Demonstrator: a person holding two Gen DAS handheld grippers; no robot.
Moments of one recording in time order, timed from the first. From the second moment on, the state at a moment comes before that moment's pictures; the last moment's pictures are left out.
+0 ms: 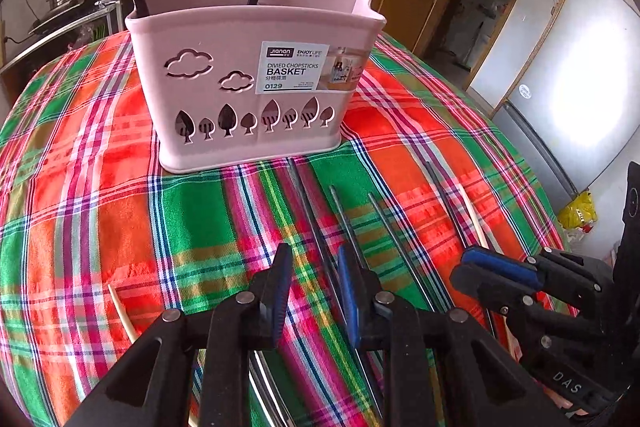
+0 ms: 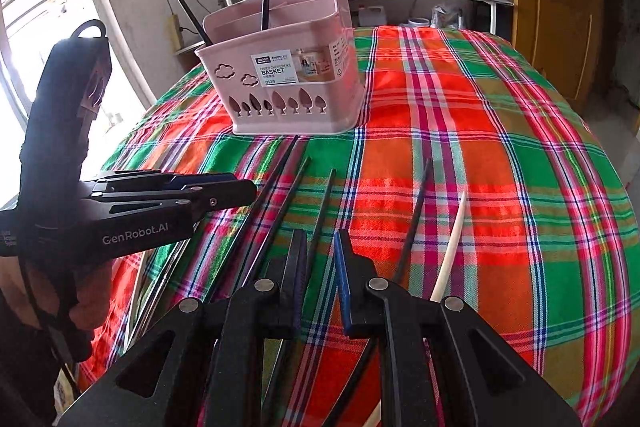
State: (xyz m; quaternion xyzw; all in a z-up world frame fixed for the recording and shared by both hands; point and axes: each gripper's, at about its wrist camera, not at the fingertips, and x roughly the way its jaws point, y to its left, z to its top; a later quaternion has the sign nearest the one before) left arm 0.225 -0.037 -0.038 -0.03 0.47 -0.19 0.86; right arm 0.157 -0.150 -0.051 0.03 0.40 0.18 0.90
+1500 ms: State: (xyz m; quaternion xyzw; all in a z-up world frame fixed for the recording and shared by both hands) left arm 0.232 -0.029 -0.019 -0.03 0.47 -0.18 0.86; right arm 0.185 -0.128 -0.034 0.01 0.41 0.16 0.90
